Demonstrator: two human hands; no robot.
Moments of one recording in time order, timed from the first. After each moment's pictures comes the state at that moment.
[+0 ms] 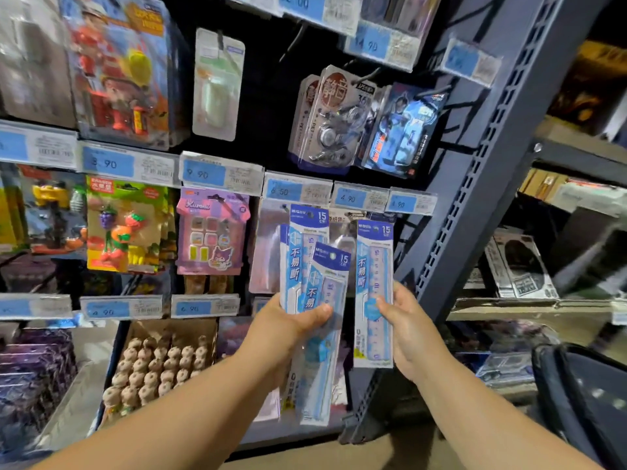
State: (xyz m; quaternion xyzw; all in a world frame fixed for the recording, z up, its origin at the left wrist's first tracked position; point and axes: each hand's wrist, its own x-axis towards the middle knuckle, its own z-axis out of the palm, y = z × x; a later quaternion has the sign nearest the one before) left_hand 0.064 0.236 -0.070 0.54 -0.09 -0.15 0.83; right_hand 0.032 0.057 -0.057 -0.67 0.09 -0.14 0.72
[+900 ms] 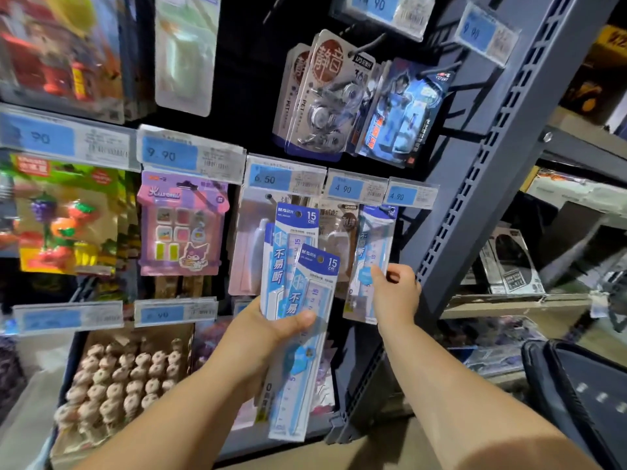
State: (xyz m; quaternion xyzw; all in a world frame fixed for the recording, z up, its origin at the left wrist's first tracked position) left_hand 0.099 0.237 -0.093 0.54 -0.13 -0.21 0.80; right_hand 0.122 0.018 -0.073 -0.74 0.32 -0.37 0.46
